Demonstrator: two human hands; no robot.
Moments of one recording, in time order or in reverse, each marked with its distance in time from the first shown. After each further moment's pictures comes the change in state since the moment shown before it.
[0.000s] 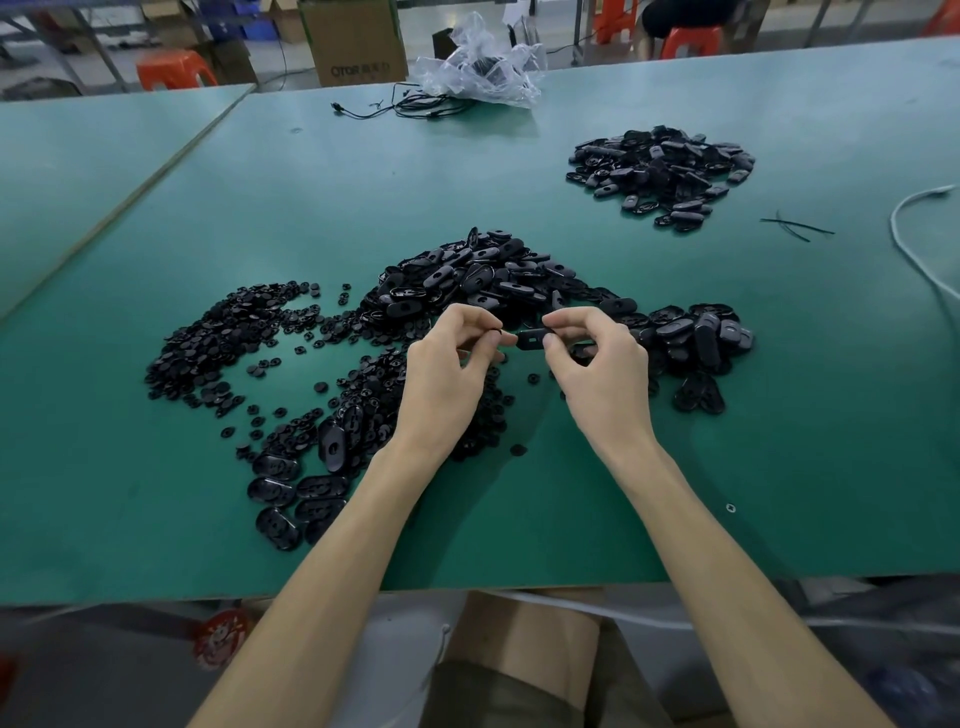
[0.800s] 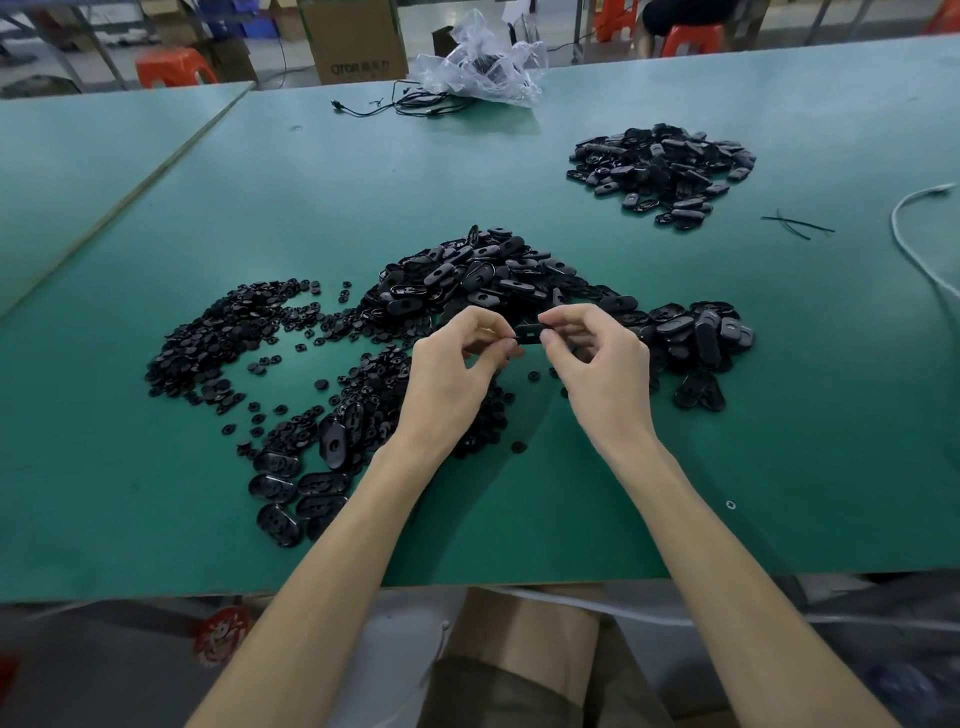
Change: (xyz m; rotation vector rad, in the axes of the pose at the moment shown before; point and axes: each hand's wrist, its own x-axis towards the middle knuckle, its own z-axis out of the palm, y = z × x) left_hand -0.002 0.001 0.000 0.007 -0.065 0.036; right_hand -0.001 0.002 -0.002 0.052 -0.001 -0.036
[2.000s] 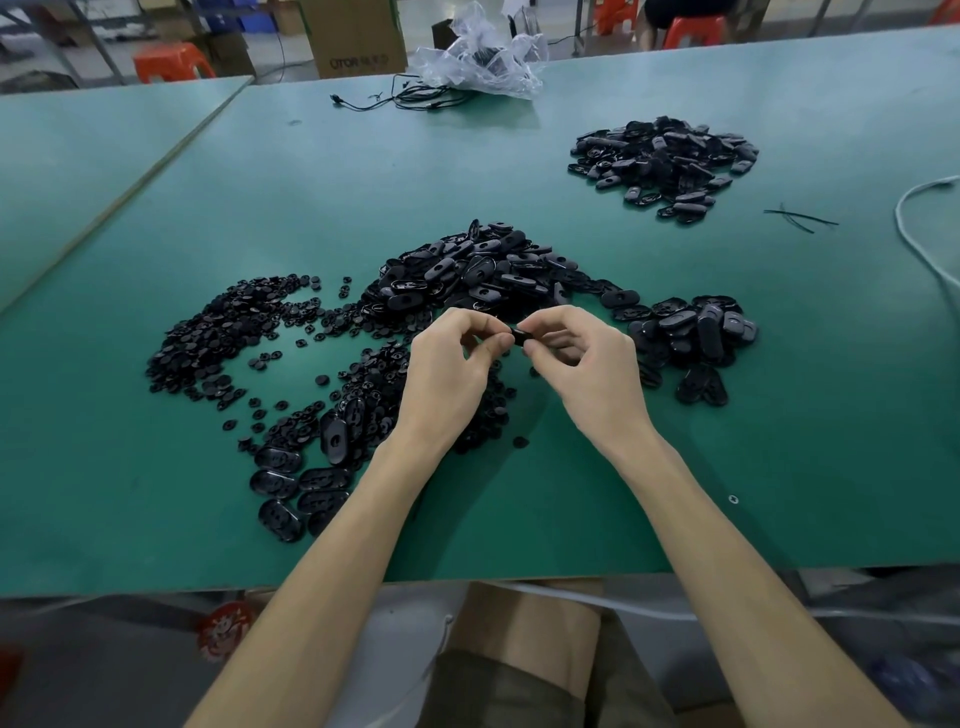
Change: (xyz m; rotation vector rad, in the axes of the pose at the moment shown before) left_hand 0.004 -0.005 0.000 0.086 0.044 -0.085; right_hand -0.001 -0.001 0.003 0.002 -0.149 -0.027
